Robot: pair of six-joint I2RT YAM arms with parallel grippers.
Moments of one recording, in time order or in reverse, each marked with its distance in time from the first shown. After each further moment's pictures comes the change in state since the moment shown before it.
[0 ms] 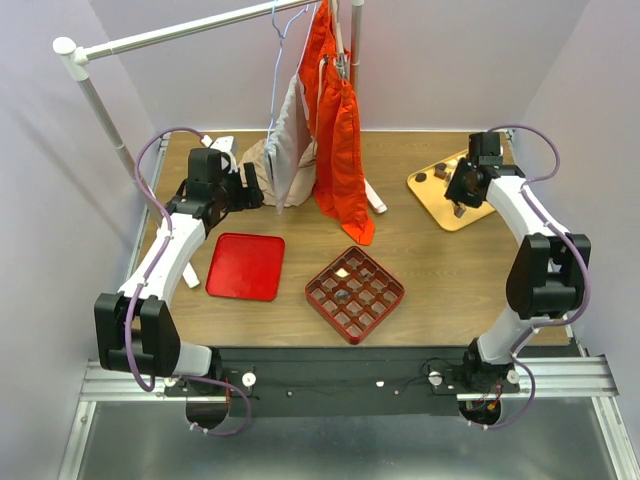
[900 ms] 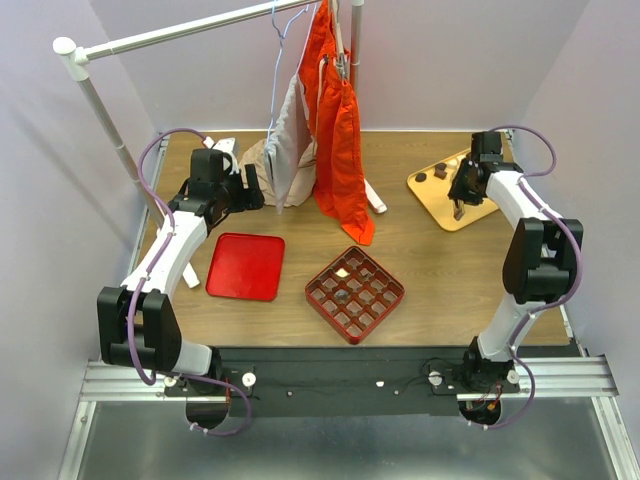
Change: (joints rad) left arm 0.000 0.030 0.000 0.001 -0.001 0.002; right arm -0.043 0.135 0.059 0.041 -0.034 -0.040
